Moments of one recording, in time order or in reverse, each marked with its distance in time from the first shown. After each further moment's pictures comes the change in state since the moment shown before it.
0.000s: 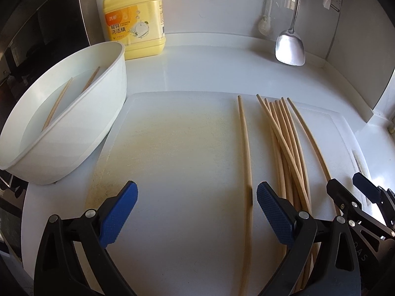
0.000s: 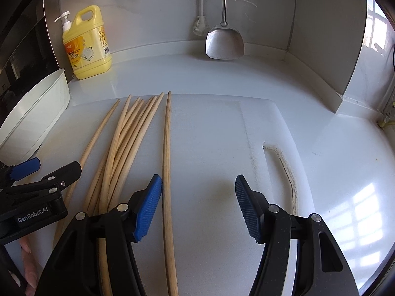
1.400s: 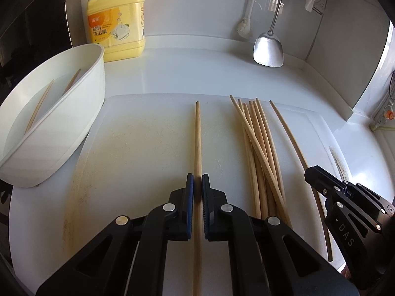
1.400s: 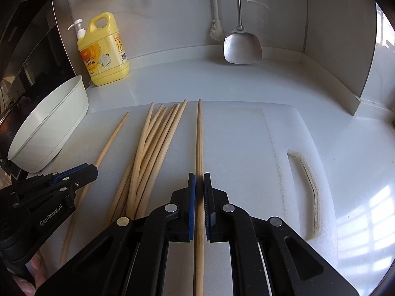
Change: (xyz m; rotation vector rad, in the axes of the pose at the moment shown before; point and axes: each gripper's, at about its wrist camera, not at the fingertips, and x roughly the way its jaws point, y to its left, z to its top) left arm -0.011 -0.009 -0.004 -0.002 -0.008 -0.130; right arm -0.006 0.009 0.004 0.016 -0.020 0.119
